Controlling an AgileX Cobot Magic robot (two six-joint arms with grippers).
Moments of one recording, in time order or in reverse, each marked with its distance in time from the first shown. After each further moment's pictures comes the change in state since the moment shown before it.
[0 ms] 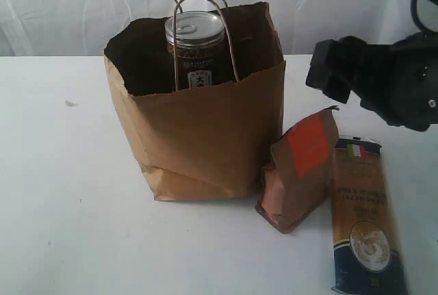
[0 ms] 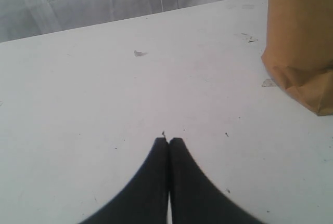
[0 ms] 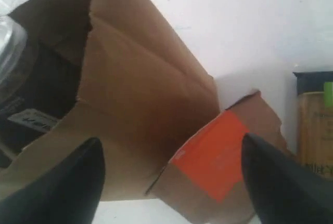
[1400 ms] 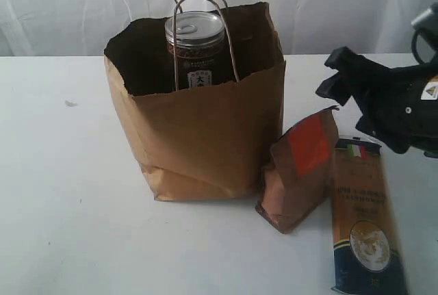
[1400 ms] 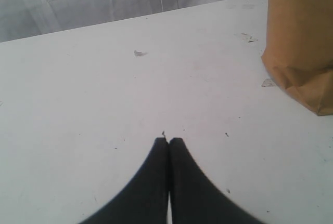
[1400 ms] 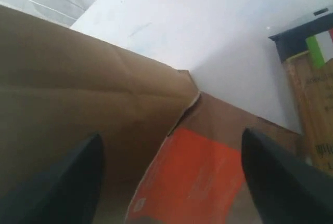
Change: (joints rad) left arm 0.000 0.000 0.000 0.000 0.000 0.000; right arm -0.188 0.160 0.083 0.379 -0.215 -0.139
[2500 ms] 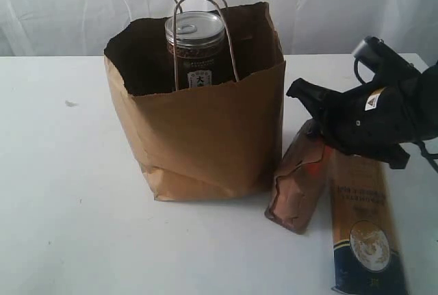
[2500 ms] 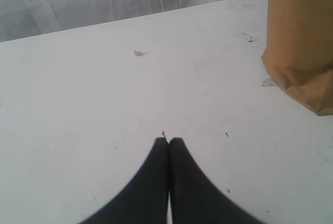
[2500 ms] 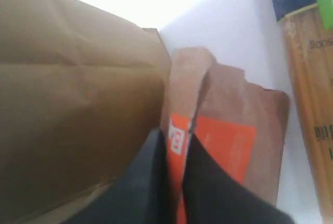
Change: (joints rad) left arm 0.000 0.000 0.000 0.000 0.000 0.000; right arm 0.037 0.232 -0.071 0.027 0.044 -0.049
